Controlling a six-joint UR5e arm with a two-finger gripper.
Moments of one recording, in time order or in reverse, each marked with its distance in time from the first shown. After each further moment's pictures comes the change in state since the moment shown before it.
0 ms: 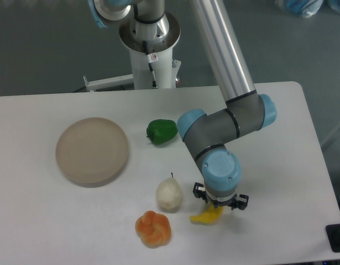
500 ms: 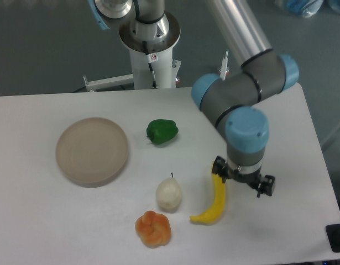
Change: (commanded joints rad) arm 0.101 0.123 -0.015 -0.052 -0.112 0.260
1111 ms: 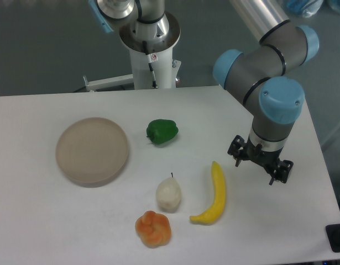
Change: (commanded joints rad) arm 0.046 0.015 -0.020 -0.029 -0.030 0.126
